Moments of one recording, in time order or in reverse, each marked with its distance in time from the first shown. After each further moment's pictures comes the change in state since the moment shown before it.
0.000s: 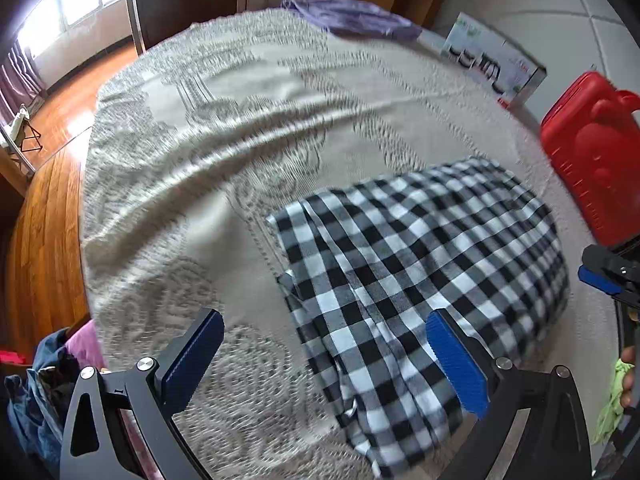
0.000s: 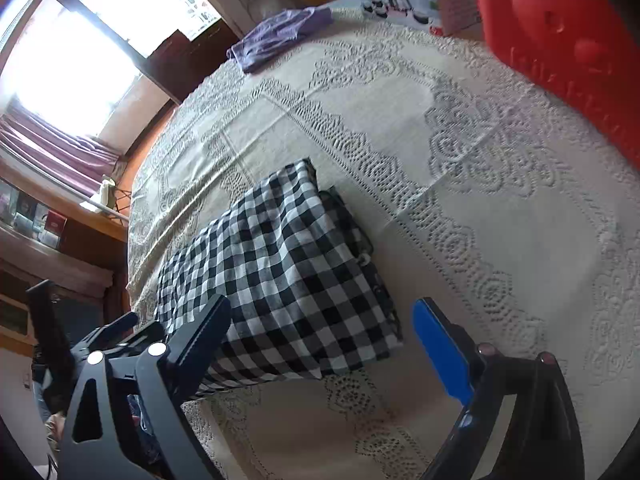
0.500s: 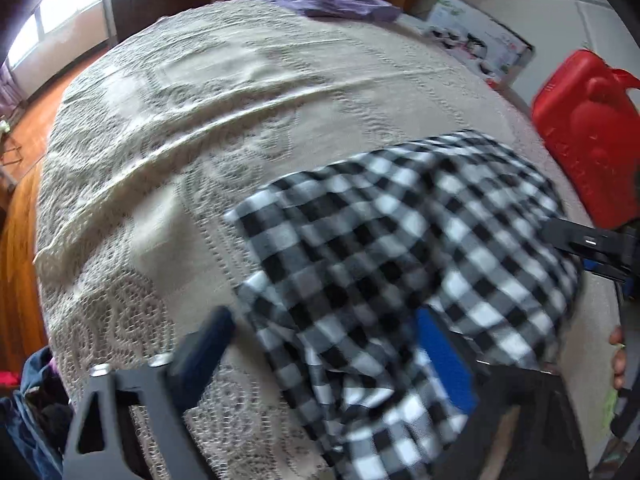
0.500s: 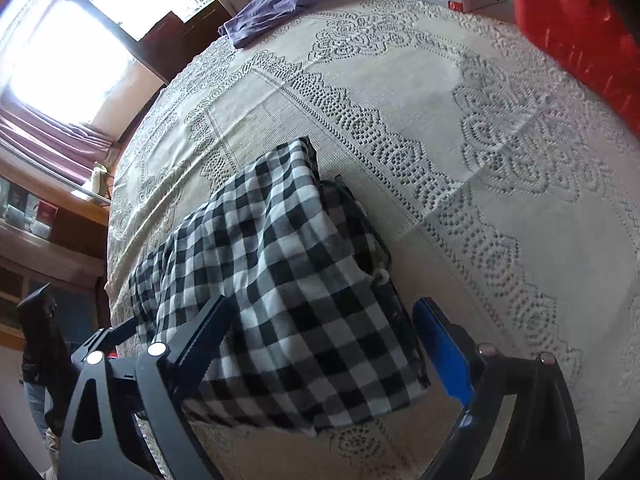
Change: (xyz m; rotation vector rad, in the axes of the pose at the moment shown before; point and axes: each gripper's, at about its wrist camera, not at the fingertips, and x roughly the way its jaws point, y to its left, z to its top) left arm 0.031 -0.014 -0.003 0.069 0.007 -0.083; right arm 0.051 0.000 0.011 -0.001 0.054 -0.013
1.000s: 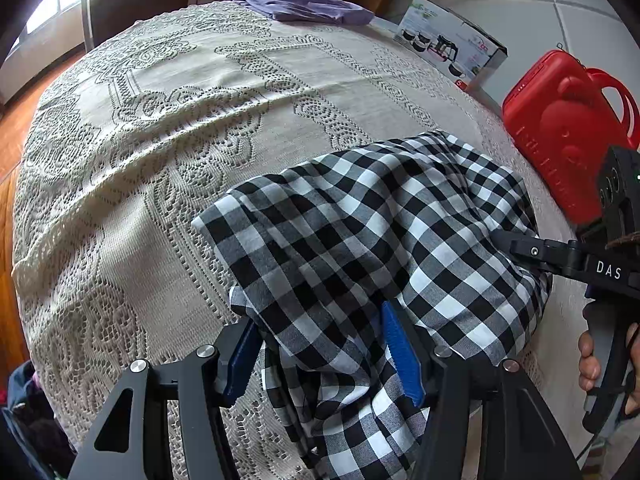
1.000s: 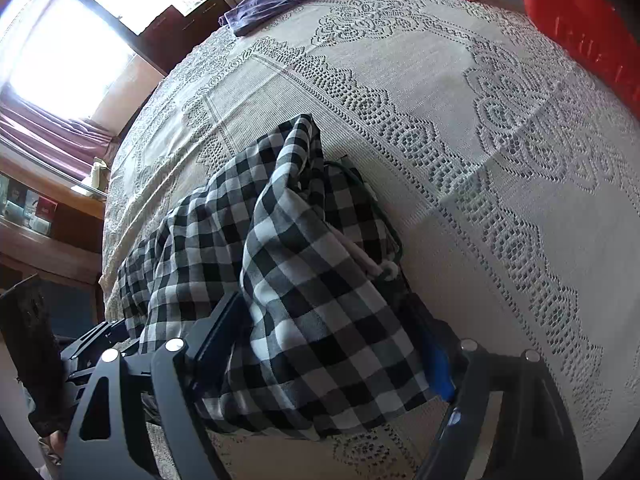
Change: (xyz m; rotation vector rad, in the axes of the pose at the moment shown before) left arm -0.001 0.000 0.000 0.018 -0.012 -0.085; right arm 0.012 0.006 -0.008 -0.010 0.006 -0.013
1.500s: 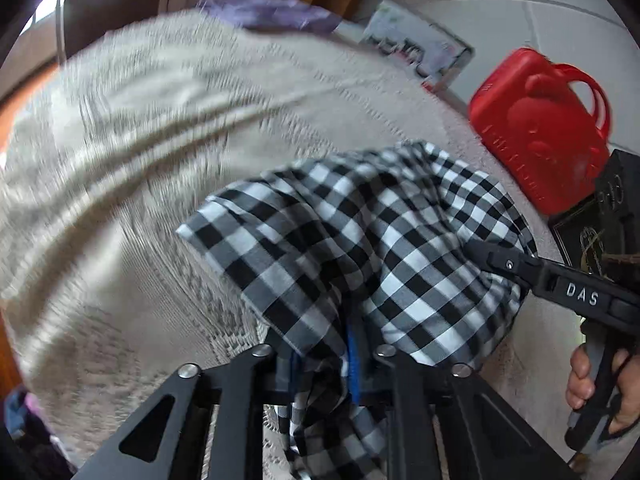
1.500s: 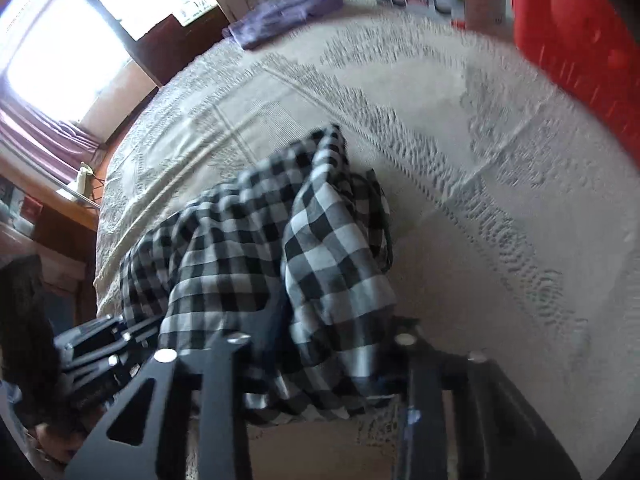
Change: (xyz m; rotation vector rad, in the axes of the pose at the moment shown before) left arm -0.016 -0.010 0.010 0.084 -0.036 -0.095; right arm -0.023 0.038 -0.020 -0.033 -0.101 -0.093
